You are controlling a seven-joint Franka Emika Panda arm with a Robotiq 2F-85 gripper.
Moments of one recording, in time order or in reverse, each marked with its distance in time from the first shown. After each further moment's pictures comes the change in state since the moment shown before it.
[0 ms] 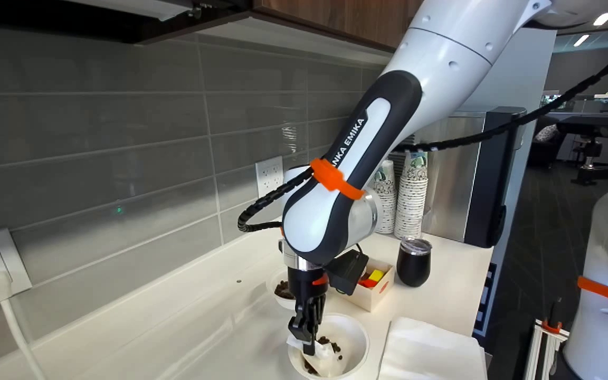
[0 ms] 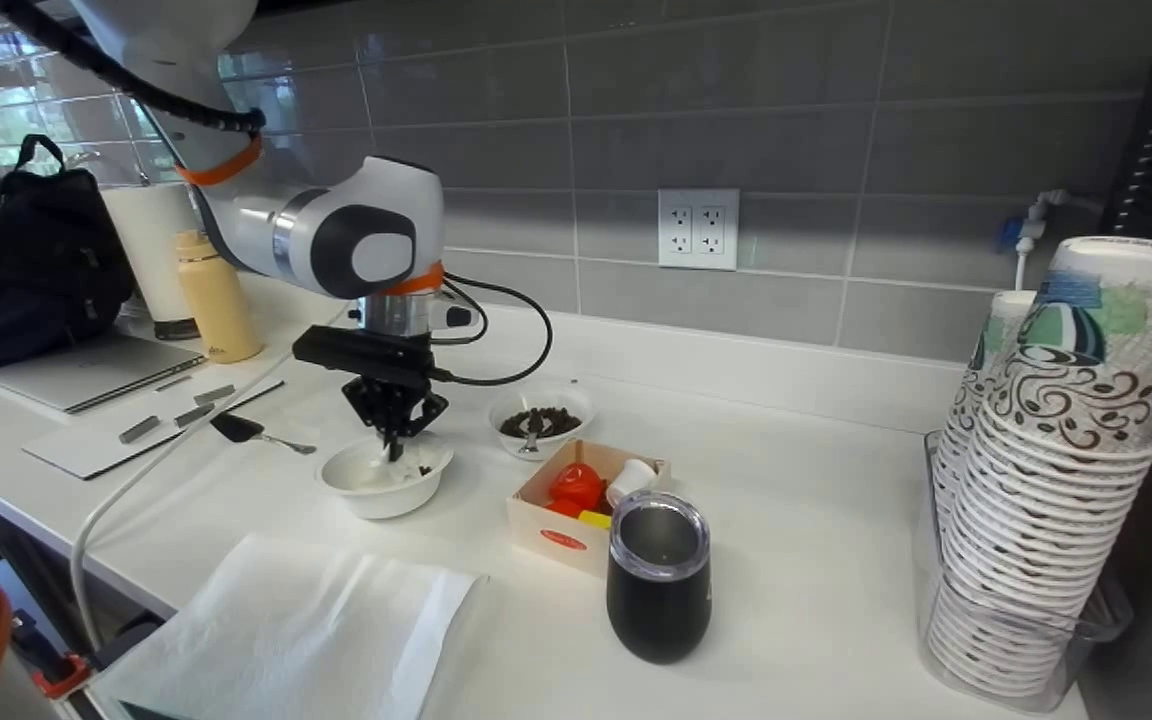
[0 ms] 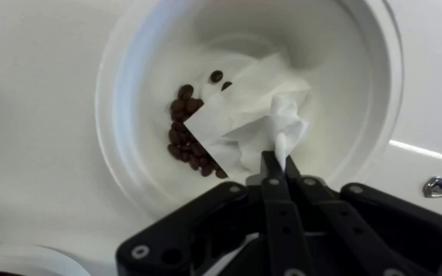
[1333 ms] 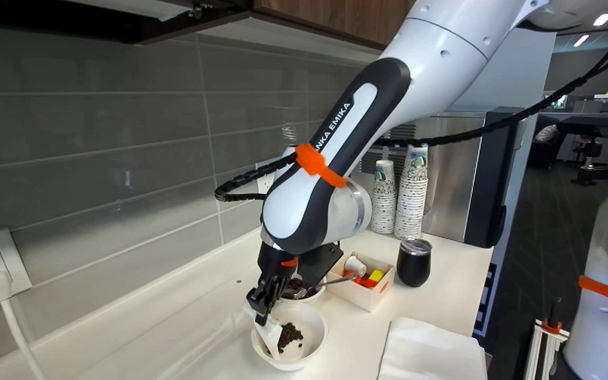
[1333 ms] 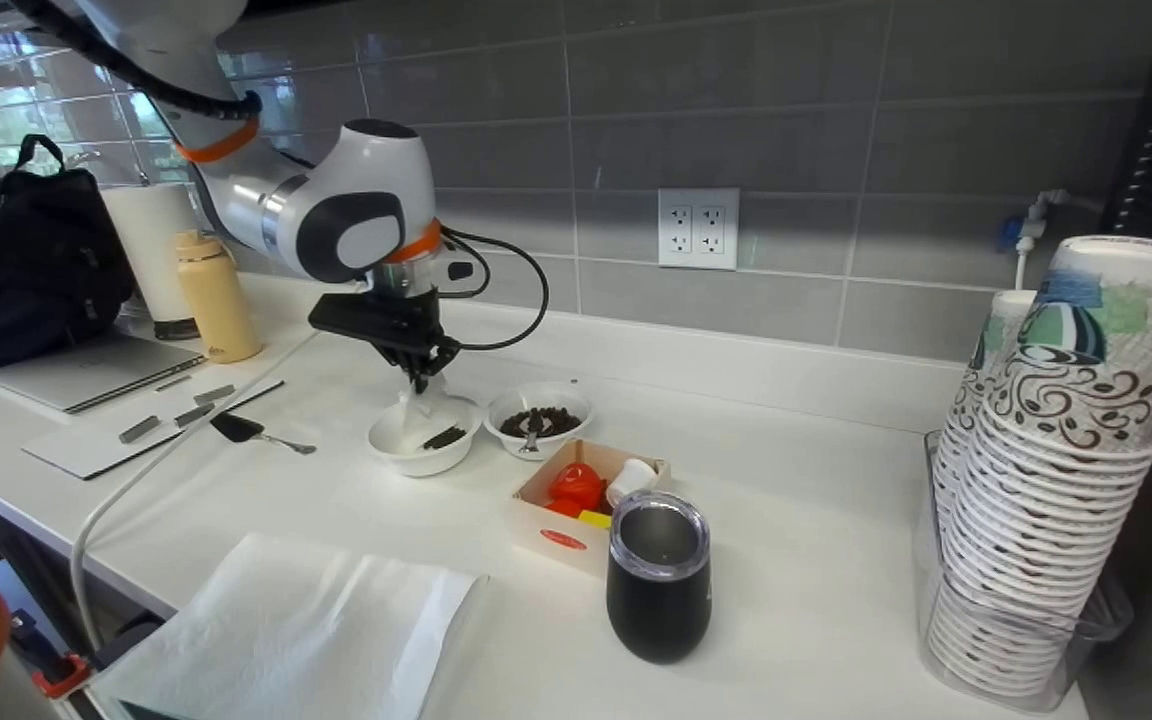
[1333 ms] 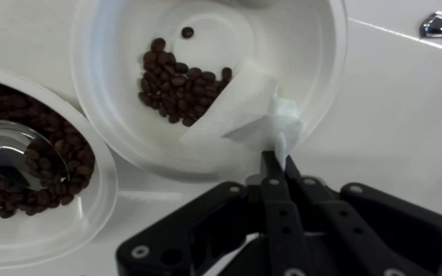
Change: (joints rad) arm -0.058 0.003 0.111 0.052 0.130 0.272 -0.030
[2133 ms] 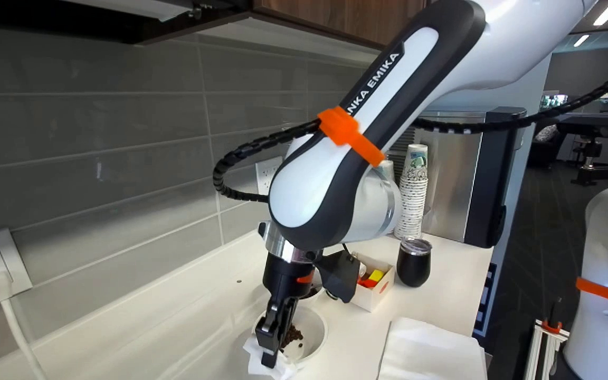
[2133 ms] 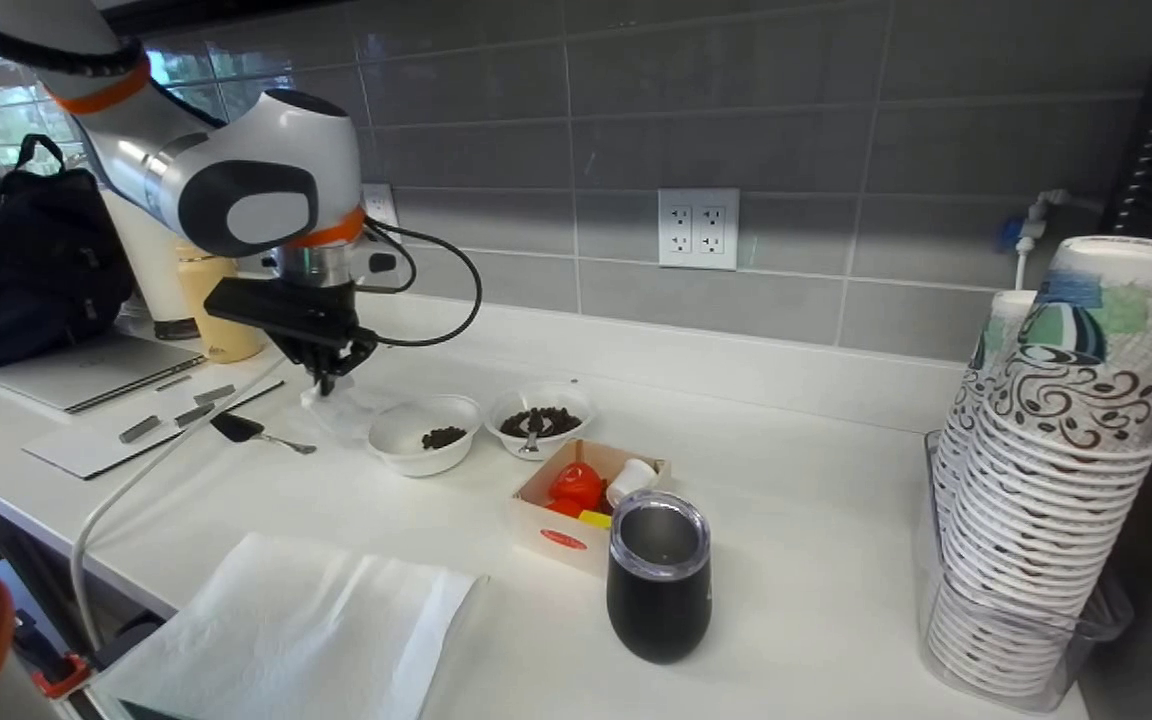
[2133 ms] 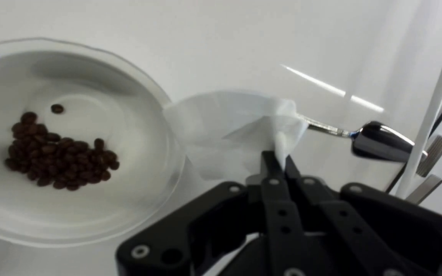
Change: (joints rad) arm 0.144 -0.190 0.021 -0.114 0.235 -0.171 -0.169
